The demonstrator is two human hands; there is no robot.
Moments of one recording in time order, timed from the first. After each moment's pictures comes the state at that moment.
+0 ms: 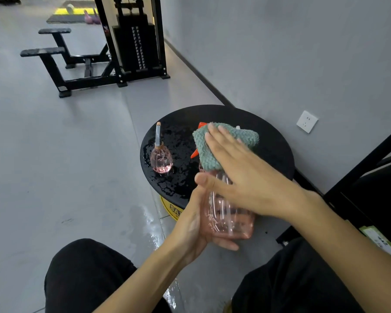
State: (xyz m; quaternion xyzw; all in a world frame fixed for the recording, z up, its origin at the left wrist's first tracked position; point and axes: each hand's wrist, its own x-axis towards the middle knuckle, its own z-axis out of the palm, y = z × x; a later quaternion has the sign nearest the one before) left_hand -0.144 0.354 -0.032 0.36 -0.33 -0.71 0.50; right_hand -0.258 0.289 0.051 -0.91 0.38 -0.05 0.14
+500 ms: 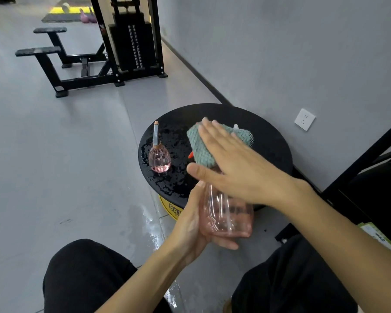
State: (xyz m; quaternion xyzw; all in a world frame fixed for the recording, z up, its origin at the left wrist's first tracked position) left_hand -0.146 0.356 -0.034 0.35 -0.32 -0.71 0.51; right_hand -0.249 0.283 0.056 -0.91 0.40 -0.03 0.14
